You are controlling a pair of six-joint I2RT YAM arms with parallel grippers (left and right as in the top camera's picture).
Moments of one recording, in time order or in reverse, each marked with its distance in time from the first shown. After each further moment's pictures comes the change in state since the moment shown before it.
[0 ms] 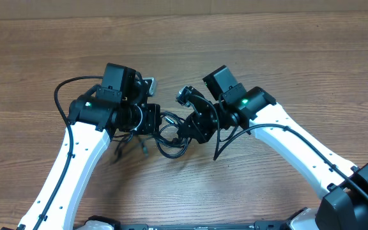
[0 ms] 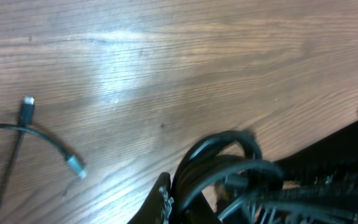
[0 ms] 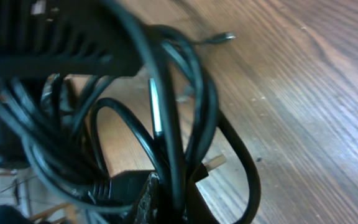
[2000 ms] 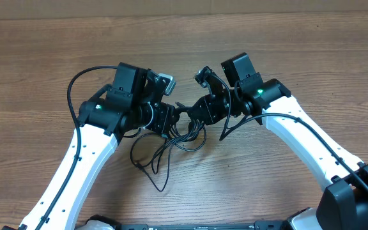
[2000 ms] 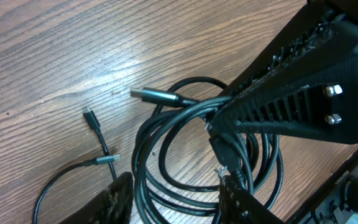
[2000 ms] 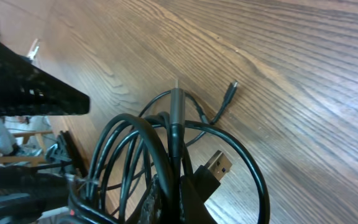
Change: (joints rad) left arm -0.100 -0.005 -0.001 0.098 0.007 0.185; right arm -0.125 0.008 -0.001 0.121 0.005 0.204
